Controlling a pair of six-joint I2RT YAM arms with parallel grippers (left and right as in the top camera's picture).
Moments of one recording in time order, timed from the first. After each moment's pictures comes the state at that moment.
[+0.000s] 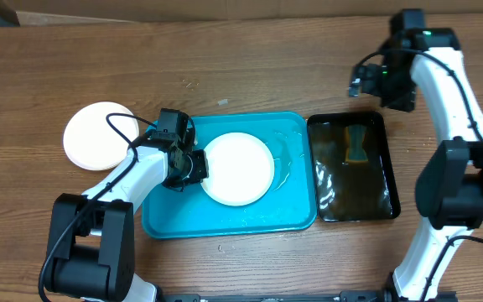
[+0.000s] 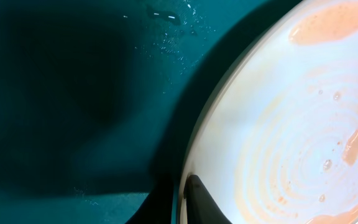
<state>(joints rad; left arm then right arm) -0.17 1.72 0.92 -0.57 0.22 -0.35 -0.04 2.11 1.89 -1.20 -0.12 0.27</state>
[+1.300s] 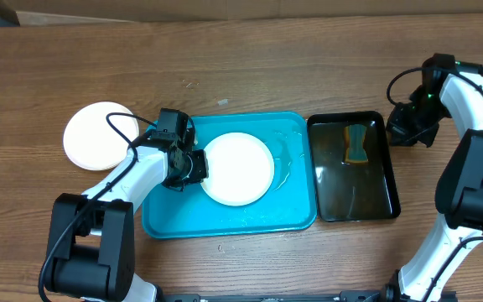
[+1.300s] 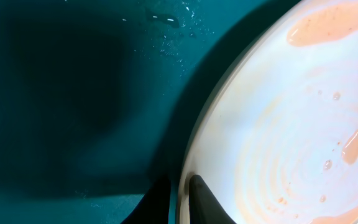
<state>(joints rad) -0.17 1.72 0.92 -0.57 0.22 -0.34 -0.21 2.11 1.63 -1.20 -0.17 0.31</state>
